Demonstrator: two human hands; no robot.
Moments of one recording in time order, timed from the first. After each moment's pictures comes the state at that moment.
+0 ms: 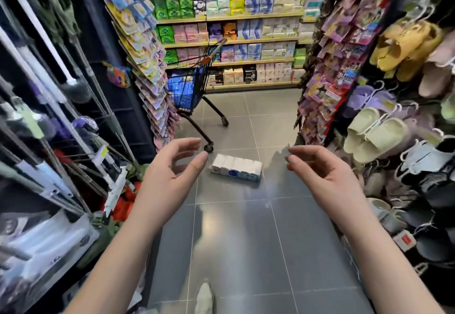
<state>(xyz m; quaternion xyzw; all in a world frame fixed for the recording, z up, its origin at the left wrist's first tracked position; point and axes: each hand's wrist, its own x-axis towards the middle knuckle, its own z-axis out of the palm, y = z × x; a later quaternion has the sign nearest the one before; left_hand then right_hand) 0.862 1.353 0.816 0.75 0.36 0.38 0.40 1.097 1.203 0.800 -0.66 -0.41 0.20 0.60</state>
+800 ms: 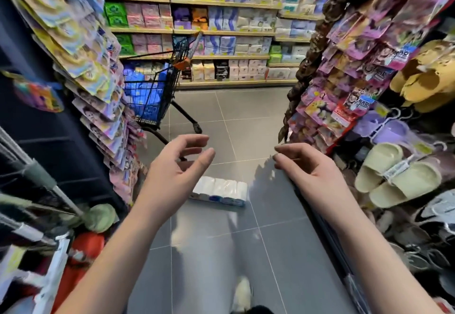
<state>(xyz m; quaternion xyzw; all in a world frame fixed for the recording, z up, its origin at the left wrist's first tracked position) 0.998 1.727 0.793 0.75 0.29 0.34 0.49 1.194 1.557 0.800 -0.73 -0.37 0.18 0.55</state>
